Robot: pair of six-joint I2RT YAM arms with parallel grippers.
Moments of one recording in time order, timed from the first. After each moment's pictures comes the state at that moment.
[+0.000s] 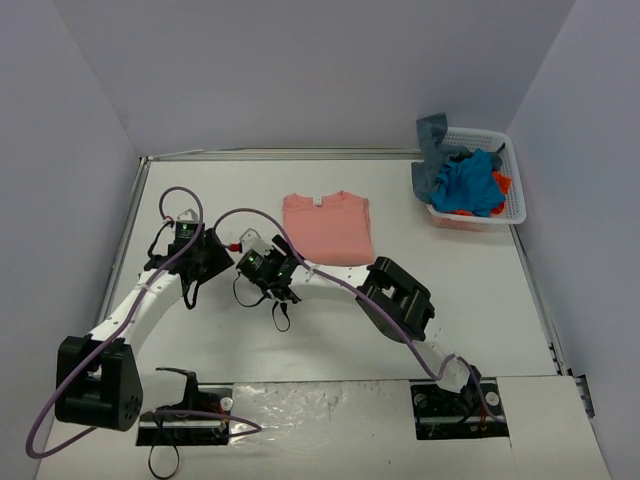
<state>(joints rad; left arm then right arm) -0.15 1.22 0.77 -0.40 -0.01 -0.68 1.07 2.24 1.59 -0.28 0.71 0.02</state>
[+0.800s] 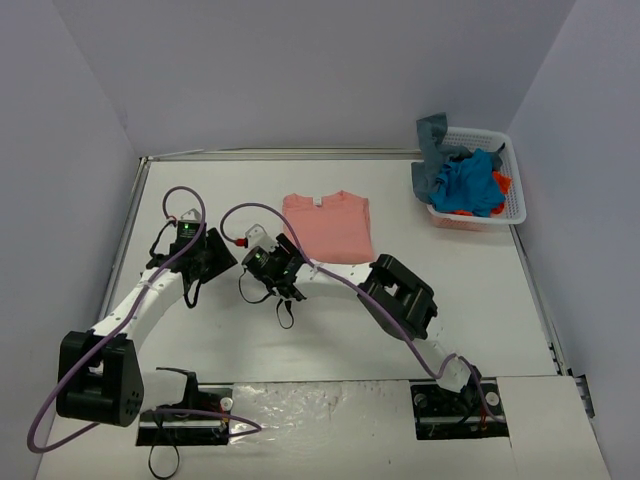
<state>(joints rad) -0.15 1.25 0.77 -0.37 0.02 -0.68 1.04 2.23 1.54 -0.20 0.70 0.05</state>
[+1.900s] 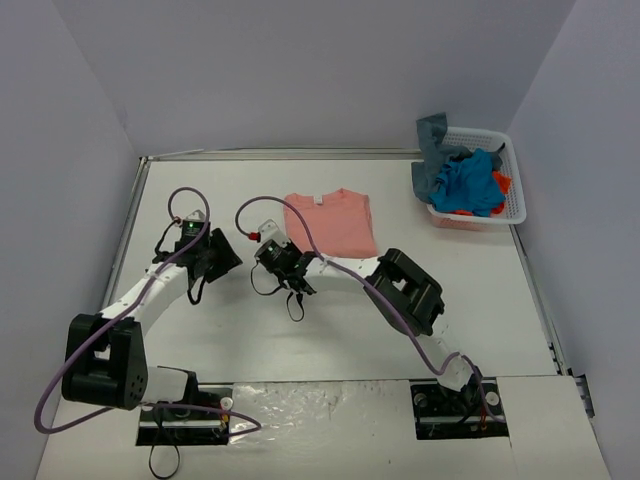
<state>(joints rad) -0.15 1.31 0.77 -0.32 0.05 -0.70 0.98 2.20 1.46 -0.16 0.63 0.07</state>
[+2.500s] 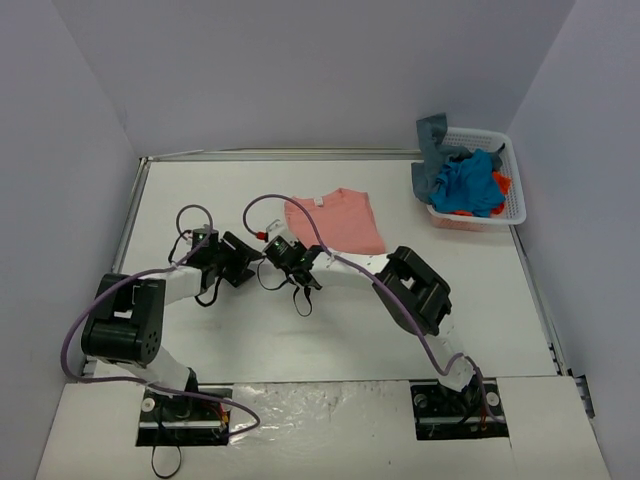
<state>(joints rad) -0.15 1.56 0.66 0.12 0.31 -1.08 0.95 2.14 1.45 -0.30 0.56 0.07</state>
